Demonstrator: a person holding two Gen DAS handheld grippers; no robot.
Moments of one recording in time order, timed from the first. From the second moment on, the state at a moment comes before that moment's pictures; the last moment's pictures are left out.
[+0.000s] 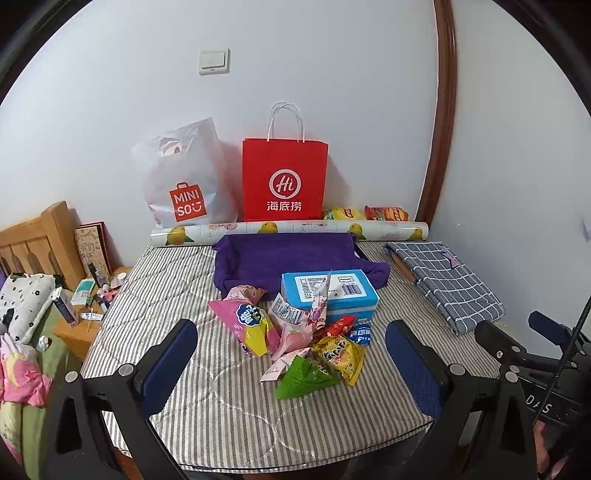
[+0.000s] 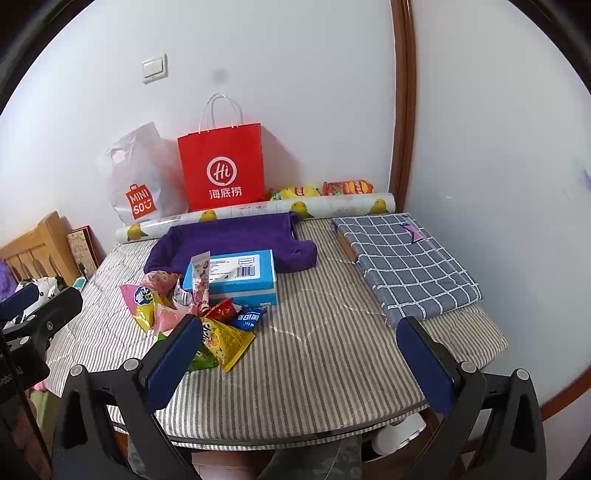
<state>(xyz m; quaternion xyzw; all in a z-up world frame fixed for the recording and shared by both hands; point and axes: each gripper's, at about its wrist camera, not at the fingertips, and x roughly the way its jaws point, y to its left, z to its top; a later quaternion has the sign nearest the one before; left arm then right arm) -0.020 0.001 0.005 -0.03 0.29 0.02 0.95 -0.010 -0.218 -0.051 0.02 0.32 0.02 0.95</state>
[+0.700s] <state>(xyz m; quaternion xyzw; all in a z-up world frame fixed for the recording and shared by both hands) -0.025 0.005 0.006 -0.04 0.29 0.03 0.95 -0.009 -0.215 -0.053 0.02 0.32 0.02 0.95</state>
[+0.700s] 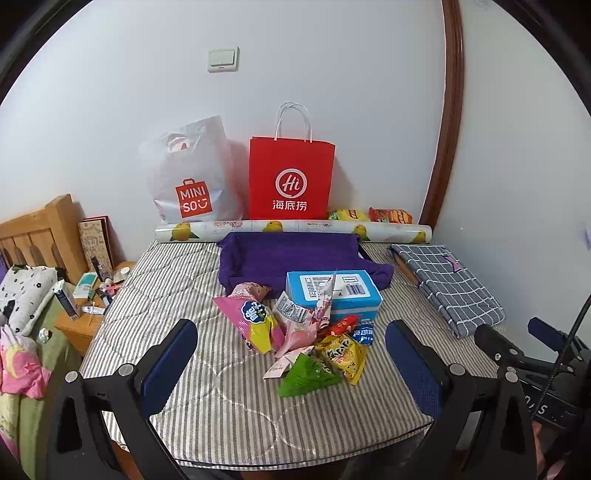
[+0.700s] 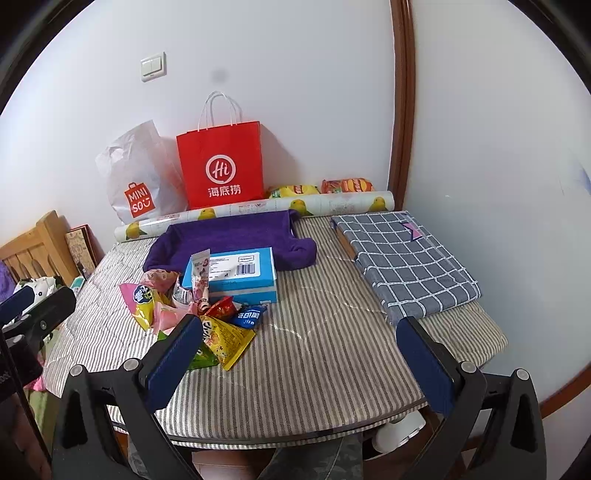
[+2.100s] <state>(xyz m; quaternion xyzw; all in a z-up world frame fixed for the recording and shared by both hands) -0.027 0.005 0.008 -0.05 0.29 0.02 0.96 -0.014 -0.210 -0.054 0.01 0.32 0.02 0.95</state>
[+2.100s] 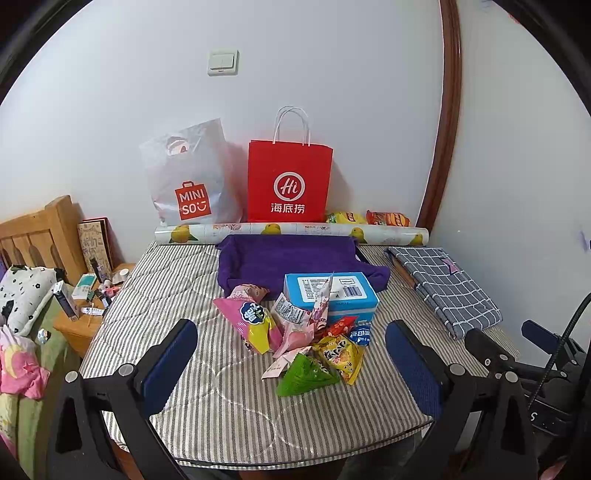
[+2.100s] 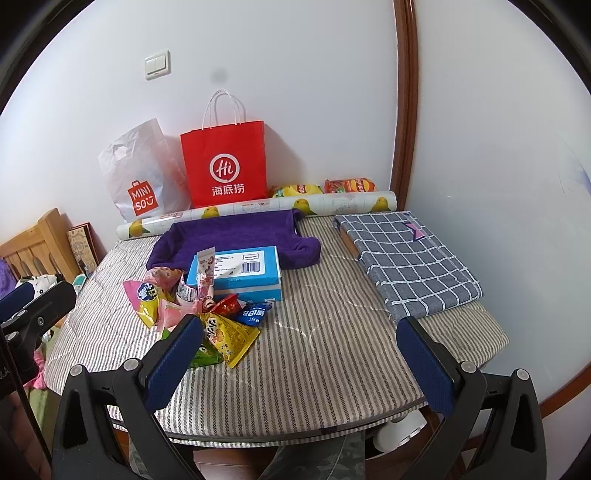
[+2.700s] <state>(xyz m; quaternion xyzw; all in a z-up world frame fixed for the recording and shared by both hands) -0.029 0.002 0.007 -0.05 0.29 0.02 0.96 -0.017 -0.203 -0.051 0.00 0.31 0.03 0.95</state>
